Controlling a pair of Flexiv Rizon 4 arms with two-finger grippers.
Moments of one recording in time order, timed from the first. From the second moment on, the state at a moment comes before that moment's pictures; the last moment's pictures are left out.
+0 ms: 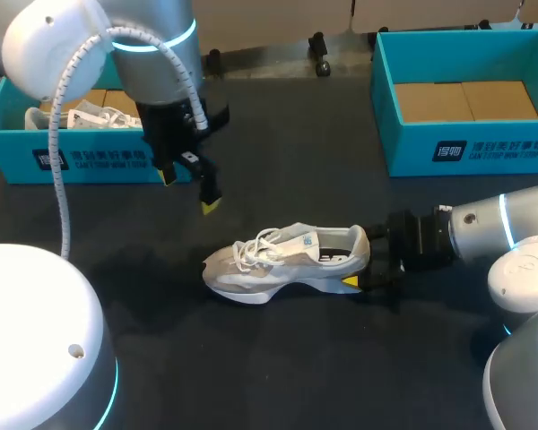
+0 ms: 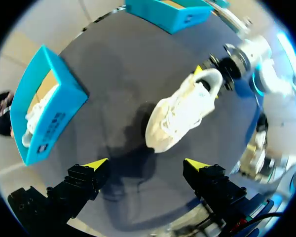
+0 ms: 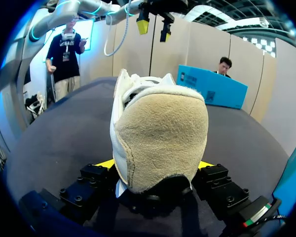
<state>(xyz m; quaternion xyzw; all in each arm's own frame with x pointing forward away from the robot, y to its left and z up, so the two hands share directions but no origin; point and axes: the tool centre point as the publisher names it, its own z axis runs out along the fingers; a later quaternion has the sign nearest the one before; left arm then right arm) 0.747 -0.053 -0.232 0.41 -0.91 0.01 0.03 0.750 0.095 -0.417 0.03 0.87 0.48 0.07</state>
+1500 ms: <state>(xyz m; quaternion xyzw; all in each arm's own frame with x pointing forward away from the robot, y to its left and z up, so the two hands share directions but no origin) 0.714 -0.202 -0.291 0.61 -0.79 0.02 0.01 0.750 0.095 -0.417 0.03 0.87 0.48 0.07</state>
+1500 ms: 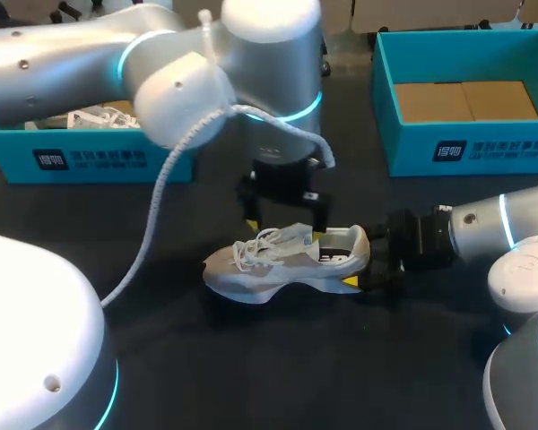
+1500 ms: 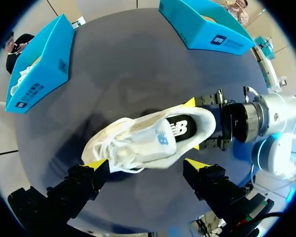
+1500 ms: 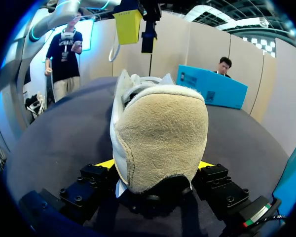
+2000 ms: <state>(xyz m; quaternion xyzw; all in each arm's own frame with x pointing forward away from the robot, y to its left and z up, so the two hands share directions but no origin) 0.731 -0.234 -0.322 0.63 -0.78 0.00 -0.01 0.750 0.095 -0.417 0.03 0.87 0.48 0.07</state>
